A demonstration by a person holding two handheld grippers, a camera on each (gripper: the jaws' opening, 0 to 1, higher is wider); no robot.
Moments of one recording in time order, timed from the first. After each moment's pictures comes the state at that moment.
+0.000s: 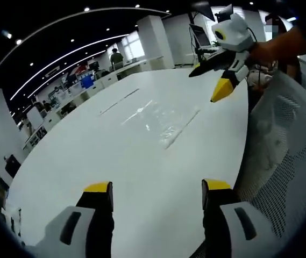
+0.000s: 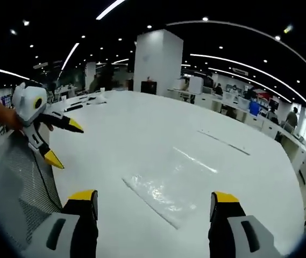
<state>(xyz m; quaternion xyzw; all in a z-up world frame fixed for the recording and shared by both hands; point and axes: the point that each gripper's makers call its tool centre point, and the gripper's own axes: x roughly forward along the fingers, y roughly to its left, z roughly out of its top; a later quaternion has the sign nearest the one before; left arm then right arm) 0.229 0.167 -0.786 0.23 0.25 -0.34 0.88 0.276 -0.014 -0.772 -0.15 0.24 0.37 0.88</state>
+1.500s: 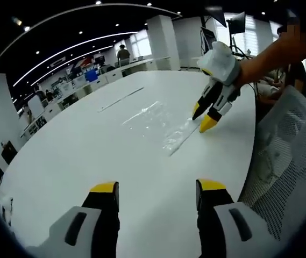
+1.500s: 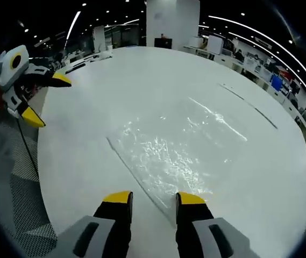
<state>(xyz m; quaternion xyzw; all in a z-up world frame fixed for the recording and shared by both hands) 0.246 0.163 -0.791 0.19 0.27 -0.32 0.89 0.296 -0.016 -0.862 -0.20 0.40 0.40 0.80</state>
